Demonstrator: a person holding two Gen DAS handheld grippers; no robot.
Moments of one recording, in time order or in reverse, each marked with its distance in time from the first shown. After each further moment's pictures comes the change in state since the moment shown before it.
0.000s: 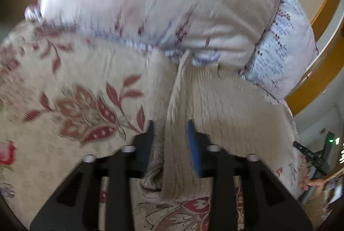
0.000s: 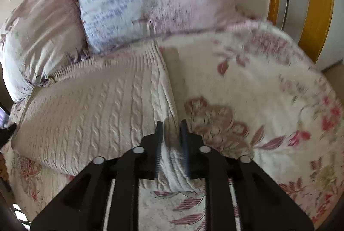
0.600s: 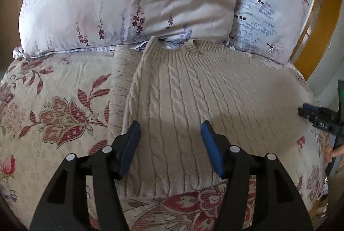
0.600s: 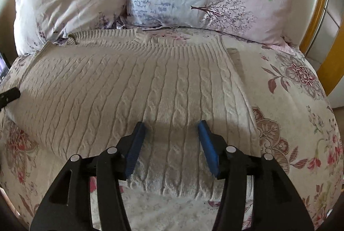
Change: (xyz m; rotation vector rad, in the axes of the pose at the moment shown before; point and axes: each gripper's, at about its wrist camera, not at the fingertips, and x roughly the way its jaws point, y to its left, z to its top) left arm 0.022 -0.054 -0.029 0.251 0.037 0.081; right arm 0.027 0.074 -0.006 -0.246 0.075 0.019
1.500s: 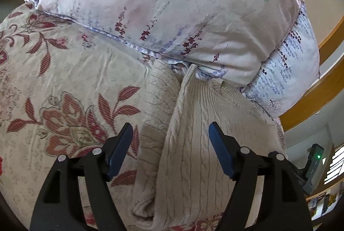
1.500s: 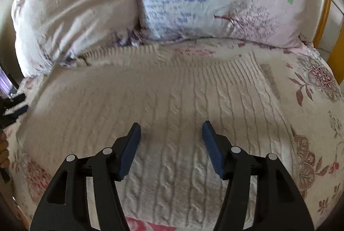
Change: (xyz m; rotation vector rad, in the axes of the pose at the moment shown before) left arm 0.015 0.081 0.039 -0.409 0.017 -0.160; right arm 0.014 0.031 0.037 0.072 -0.026 0.104
